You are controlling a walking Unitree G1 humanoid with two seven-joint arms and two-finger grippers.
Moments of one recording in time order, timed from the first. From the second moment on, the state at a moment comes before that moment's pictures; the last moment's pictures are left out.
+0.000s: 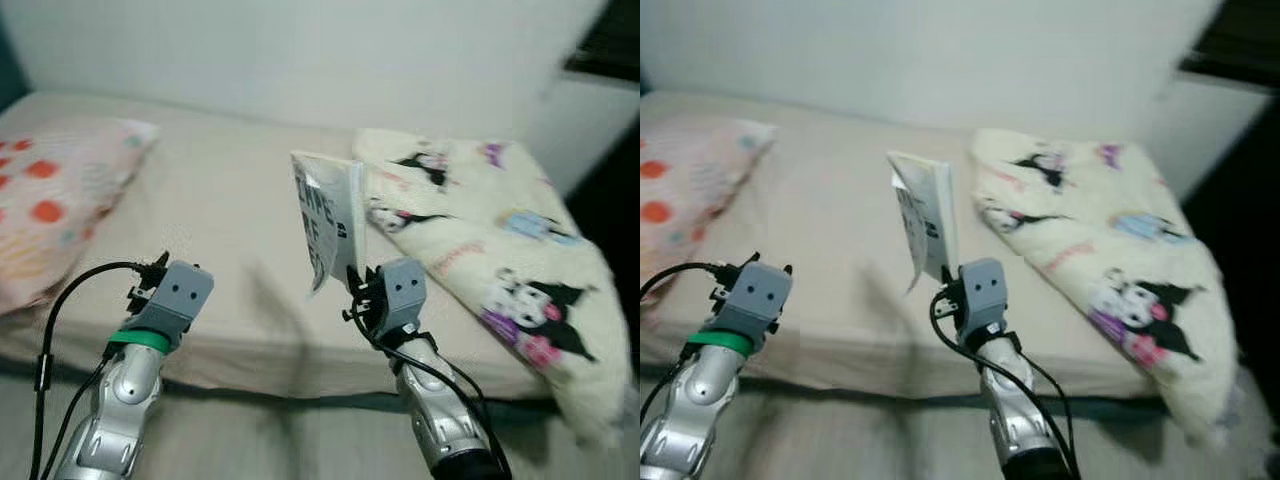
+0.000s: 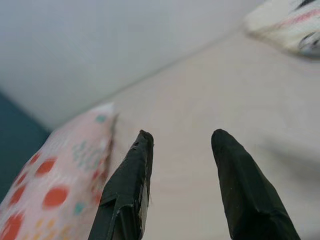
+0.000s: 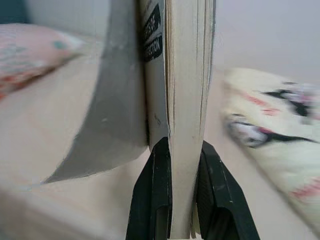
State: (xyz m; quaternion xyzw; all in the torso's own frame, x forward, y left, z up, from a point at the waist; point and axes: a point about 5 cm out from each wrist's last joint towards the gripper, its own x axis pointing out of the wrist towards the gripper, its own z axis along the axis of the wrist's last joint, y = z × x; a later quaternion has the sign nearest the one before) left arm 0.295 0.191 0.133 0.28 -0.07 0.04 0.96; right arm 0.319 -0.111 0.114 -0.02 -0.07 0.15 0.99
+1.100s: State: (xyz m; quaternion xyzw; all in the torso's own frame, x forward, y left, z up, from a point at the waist) left arm 0.296 0.195 0.131 0.29 -0.06 0.04 0.96; right arm 0.319 -0.108 0.110 -0.02 -0.06 0.15 0.99
